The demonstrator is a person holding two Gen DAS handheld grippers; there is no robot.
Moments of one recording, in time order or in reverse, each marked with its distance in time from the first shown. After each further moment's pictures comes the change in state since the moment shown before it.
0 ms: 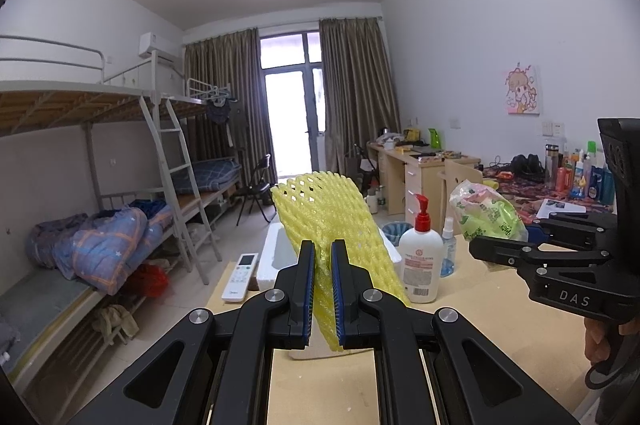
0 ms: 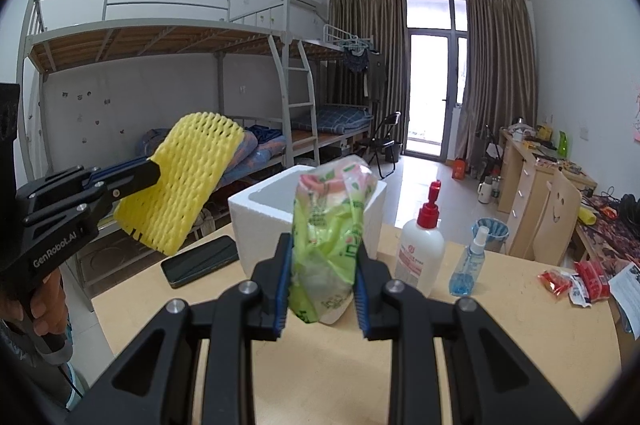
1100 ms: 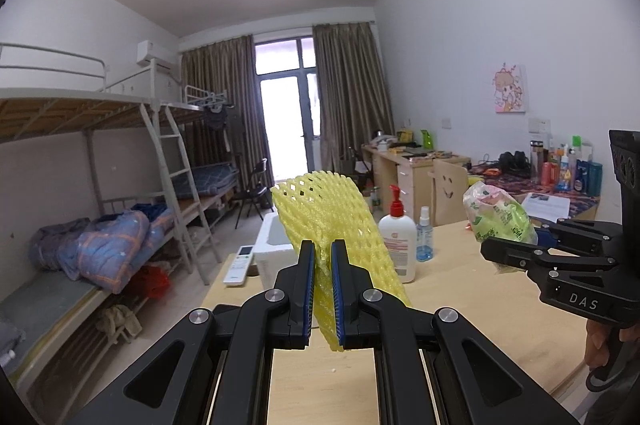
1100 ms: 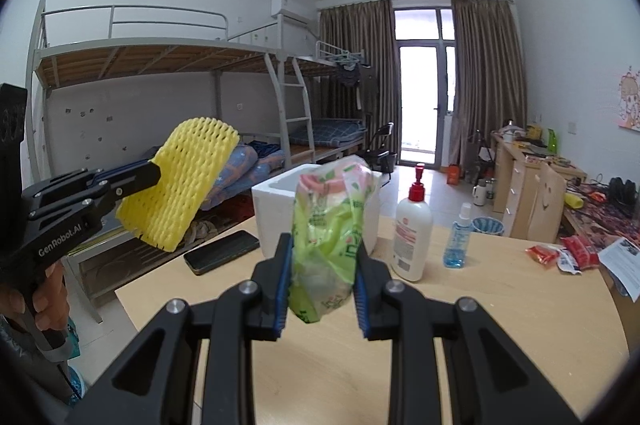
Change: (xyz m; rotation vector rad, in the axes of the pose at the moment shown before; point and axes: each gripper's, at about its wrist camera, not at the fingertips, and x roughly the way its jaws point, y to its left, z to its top) left arm -0.051 -0.012 -0.010 0.017 -0.014 -0.010; right arm -0.055 0.007 -0.032 0.043 -0.069 -0.010
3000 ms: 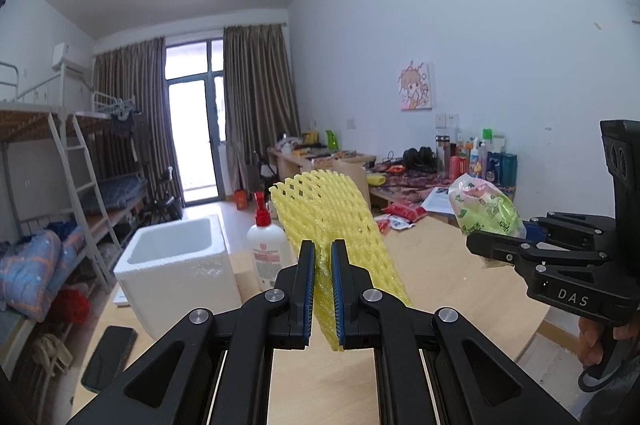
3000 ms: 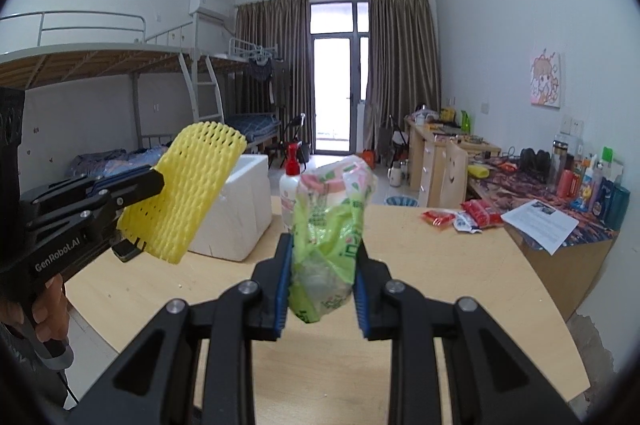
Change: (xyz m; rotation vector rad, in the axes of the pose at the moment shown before) left arm 0.004 -0.072 0.005 0.064 -0.017 -0.358; right arm -0.073 -0.039 -0.020 0.085 0.017 -0.329
